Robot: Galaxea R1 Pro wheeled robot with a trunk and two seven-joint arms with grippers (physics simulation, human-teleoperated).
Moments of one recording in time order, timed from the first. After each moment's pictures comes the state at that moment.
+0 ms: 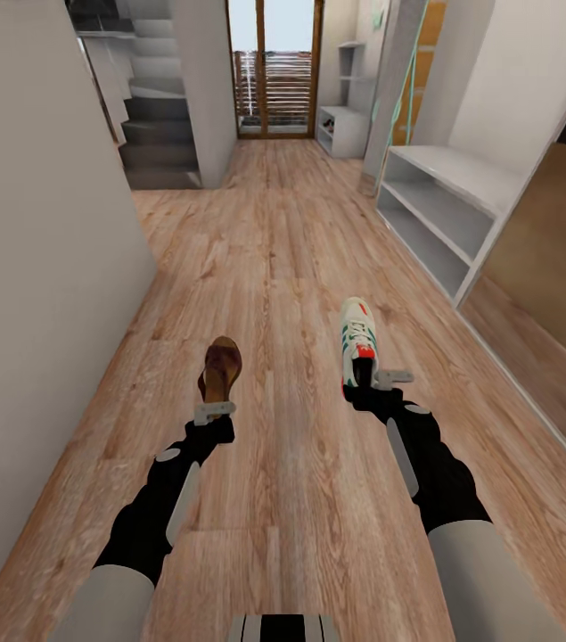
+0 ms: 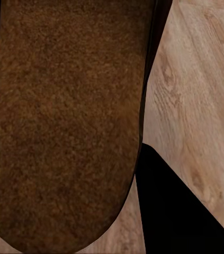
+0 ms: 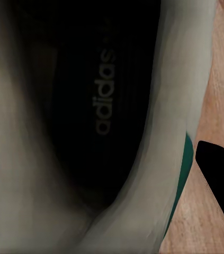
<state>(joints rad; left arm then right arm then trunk) -0.58 -0.15 0.01 -1.05 0.04 0.31 -0.05 -0.71 0.07 -0.02 -1.12 -0.01 0.53 0.02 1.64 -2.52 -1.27</state>
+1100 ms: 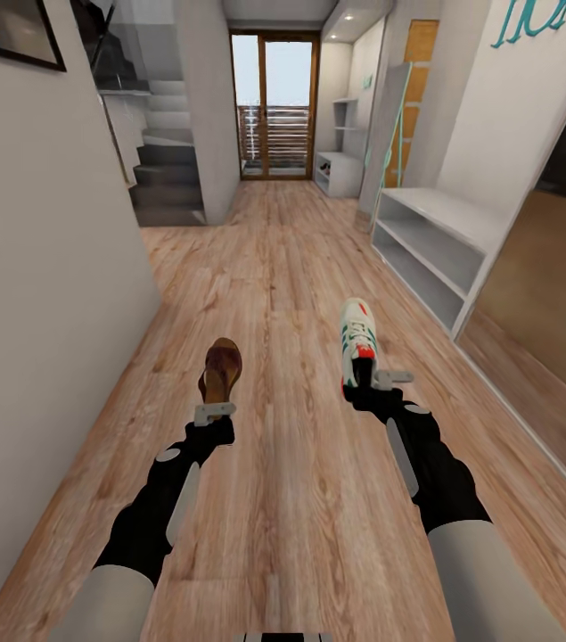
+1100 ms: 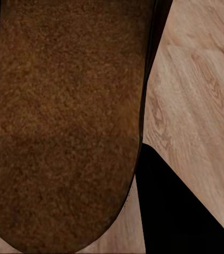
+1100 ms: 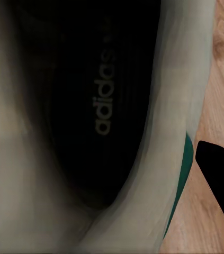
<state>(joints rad) -0.58 -0.15 0.02 -1.05 0.04 0.32 -0.05 -0.71 0.07 -0.02 -1.12 -0.01 0.53 0.02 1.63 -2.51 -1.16</state>
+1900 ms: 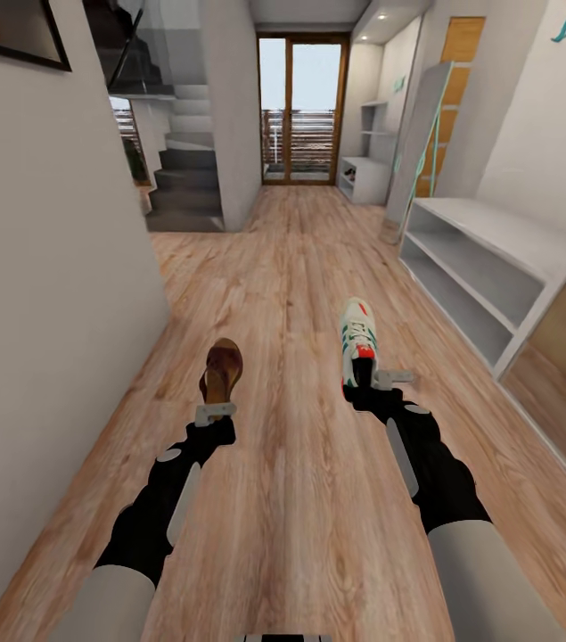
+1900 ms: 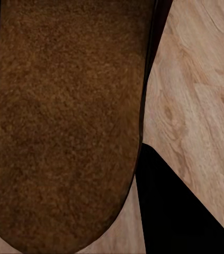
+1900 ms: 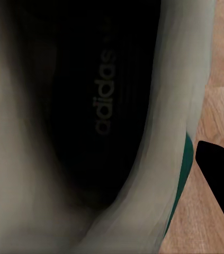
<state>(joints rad) -0.58 -0.15 0.01 -1.05 0.04 0.32 -0.05 -0.71 0.07 -0.02 -1.12 -0.01 0.53 0.02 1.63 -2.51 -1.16</state>
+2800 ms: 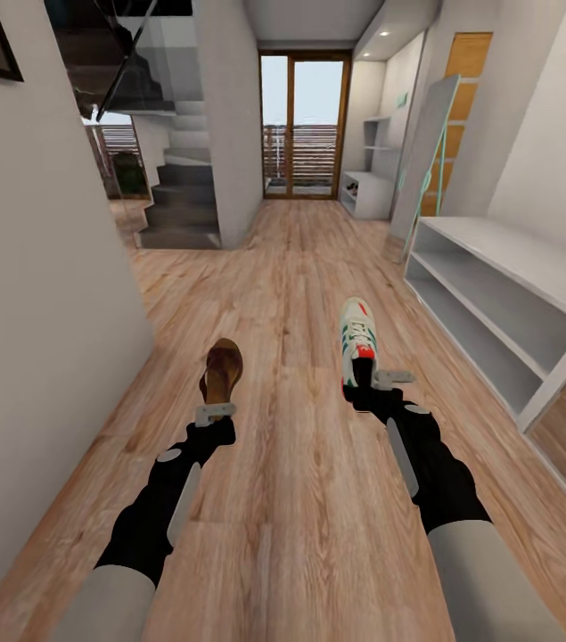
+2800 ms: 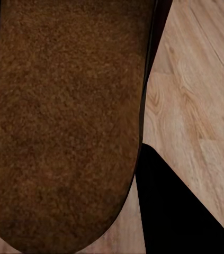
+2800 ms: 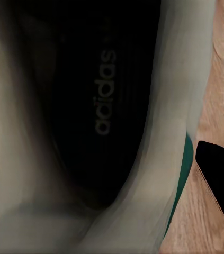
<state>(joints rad) -0.58 -0.15 0.01 -1.04 0.04 0.32 -0.05 -0.71 0.07 -0.02 -1.12 -0.01 0.53 0.02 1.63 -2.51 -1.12</state>
